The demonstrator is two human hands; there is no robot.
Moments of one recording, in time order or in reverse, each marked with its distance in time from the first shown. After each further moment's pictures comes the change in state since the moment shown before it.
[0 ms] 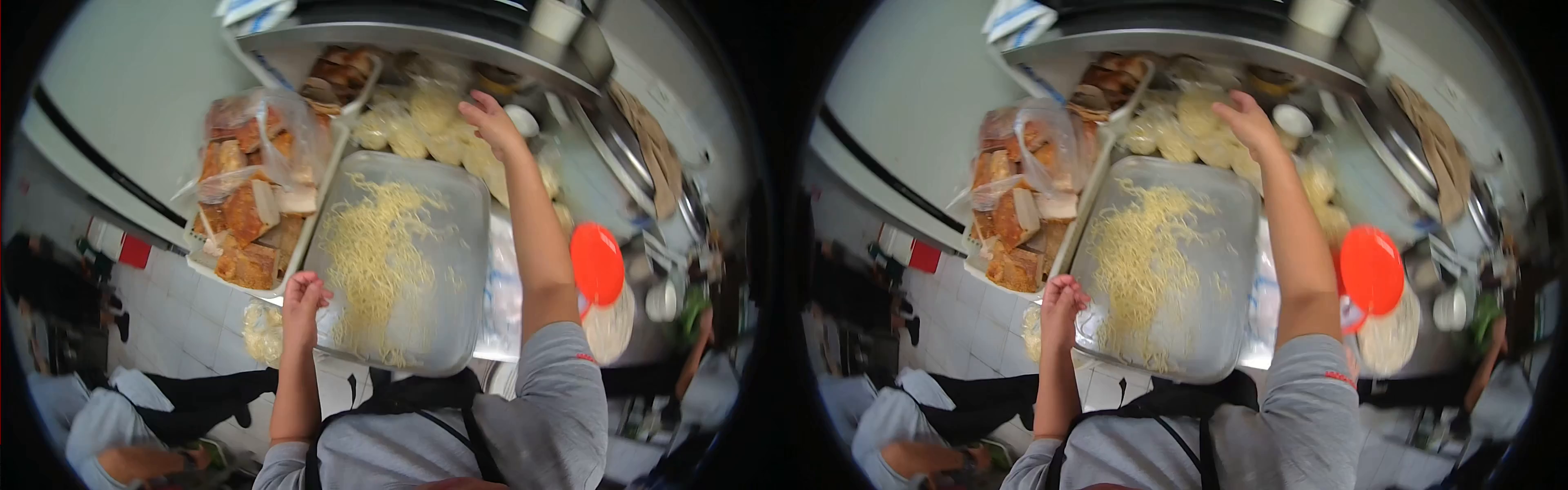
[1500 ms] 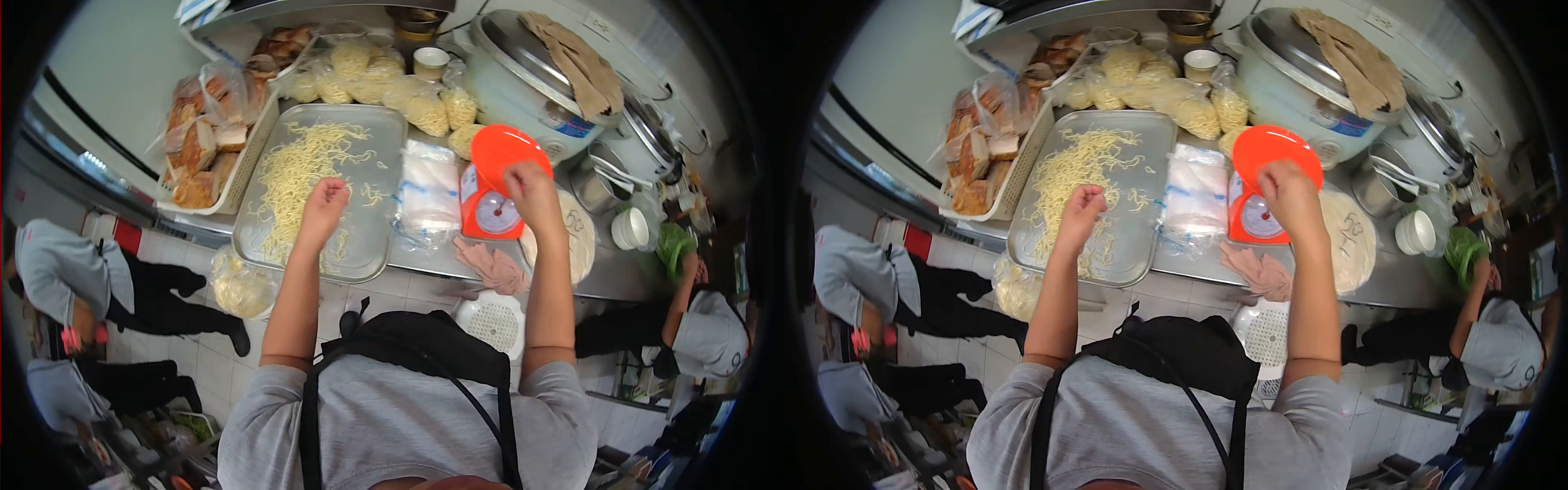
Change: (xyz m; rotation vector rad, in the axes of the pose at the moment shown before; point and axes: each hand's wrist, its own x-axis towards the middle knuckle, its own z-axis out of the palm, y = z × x) left_hand -0.055 -0.057 0.152 0.345 -0.275 0.162; right_hand -0.300 0.041 -0.193 -0.613 0.188 -0.408
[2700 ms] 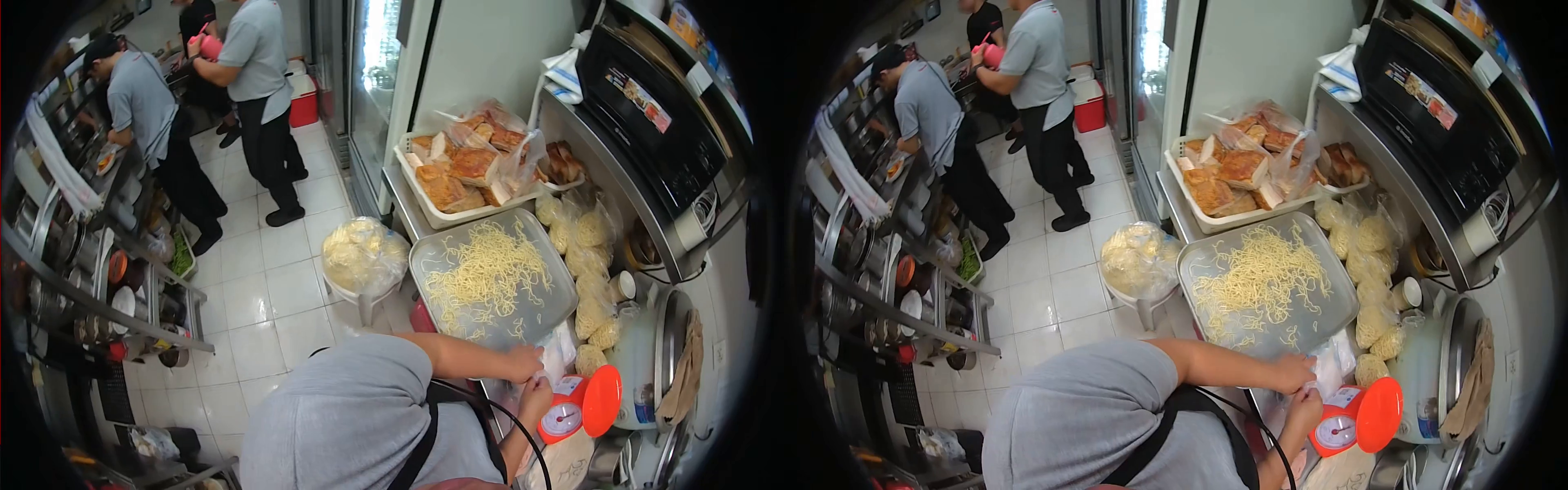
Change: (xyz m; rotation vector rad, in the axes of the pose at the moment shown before) left_hand -0.004 -0.030 0.101 0.900 -0.315 0.238; right_hand -0.051 -0.027 0.147 -0.263 -0.270 0.070
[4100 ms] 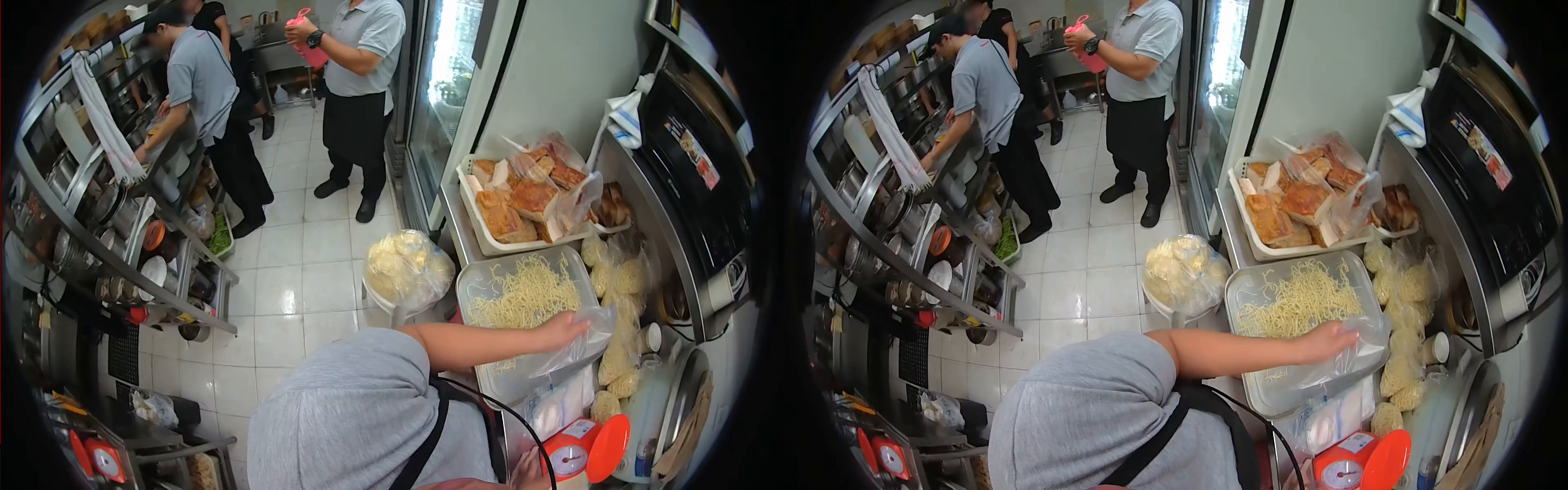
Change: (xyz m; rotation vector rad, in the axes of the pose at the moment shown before) left_hand -0.028 -0.049 -0.141 -1.026 0.516 -0.180; right_hand -0.067 0.012 -0.064 0.371 -0.315 -0.022
